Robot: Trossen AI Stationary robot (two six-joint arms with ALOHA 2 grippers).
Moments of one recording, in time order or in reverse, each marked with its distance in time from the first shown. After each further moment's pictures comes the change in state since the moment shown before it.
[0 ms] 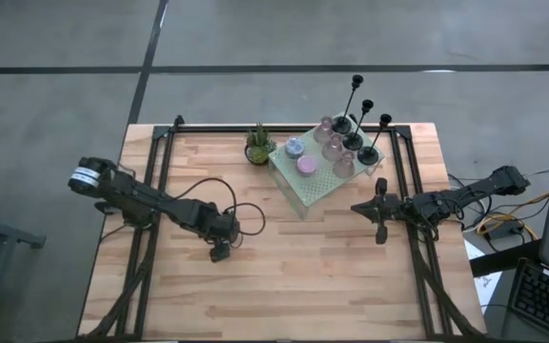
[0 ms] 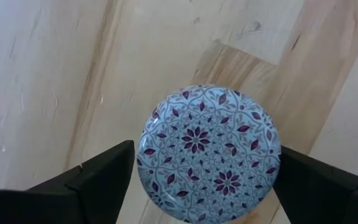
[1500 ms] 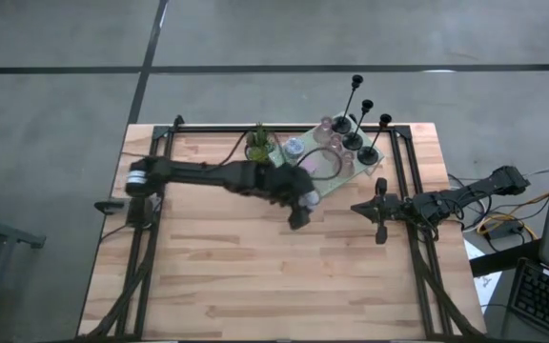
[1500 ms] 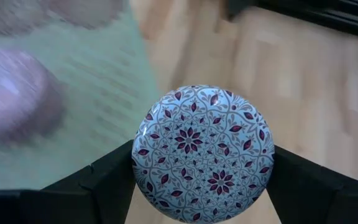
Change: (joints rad) left arm 0.218 0.413 0.998 -0.045 -0.052 0.309; right arm 0.000 0.000 0.000 0.000 0.000 0.003
